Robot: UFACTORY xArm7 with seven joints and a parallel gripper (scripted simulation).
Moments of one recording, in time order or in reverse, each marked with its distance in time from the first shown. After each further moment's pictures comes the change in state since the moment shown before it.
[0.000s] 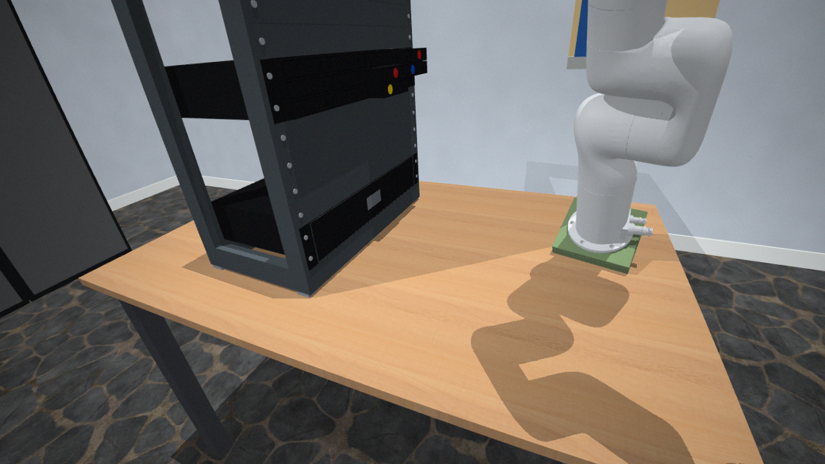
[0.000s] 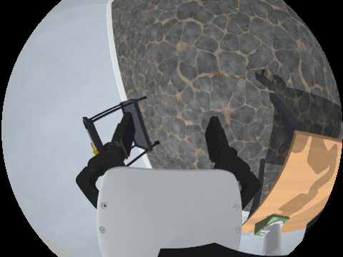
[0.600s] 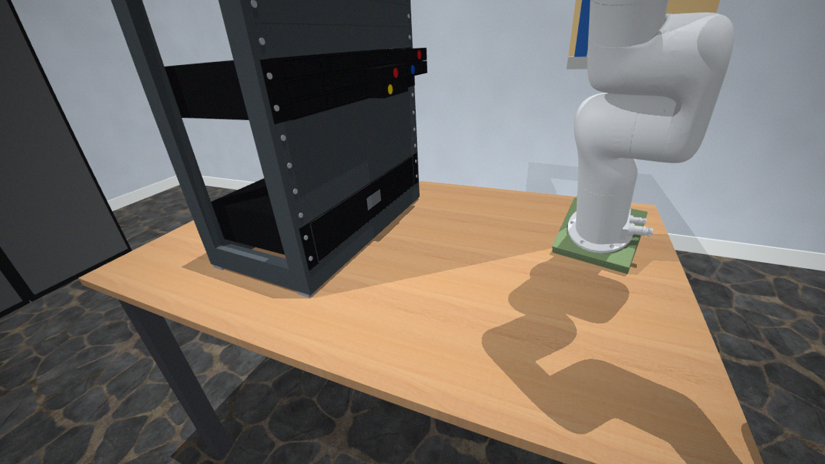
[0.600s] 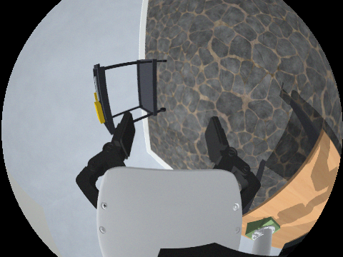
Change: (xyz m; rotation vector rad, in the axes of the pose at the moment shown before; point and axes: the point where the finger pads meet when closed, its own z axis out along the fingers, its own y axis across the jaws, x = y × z) arm -0.142 -0.059 -0.043 0.201 -0.216 -0.195
